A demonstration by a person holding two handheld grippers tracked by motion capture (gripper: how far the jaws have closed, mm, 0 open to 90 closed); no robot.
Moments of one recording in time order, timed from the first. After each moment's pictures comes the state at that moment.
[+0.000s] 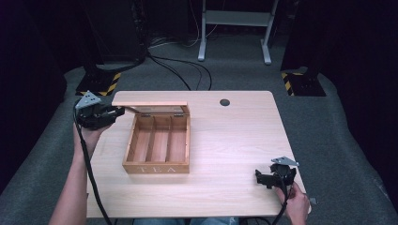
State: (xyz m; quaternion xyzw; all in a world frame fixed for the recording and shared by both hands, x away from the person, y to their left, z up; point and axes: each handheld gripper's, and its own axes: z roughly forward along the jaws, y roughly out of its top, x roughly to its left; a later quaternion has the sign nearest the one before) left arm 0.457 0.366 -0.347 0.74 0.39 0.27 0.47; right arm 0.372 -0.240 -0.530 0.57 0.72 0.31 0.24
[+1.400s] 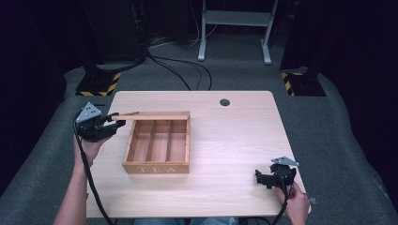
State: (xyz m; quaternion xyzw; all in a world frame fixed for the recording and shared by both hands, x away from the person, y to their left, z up) left arm 0.432 0.366 -0.372 0.74 0.39 0.27 0.47; right arm 0.372 -0.240 -0.530 0.57 0.72 0.31 0.24
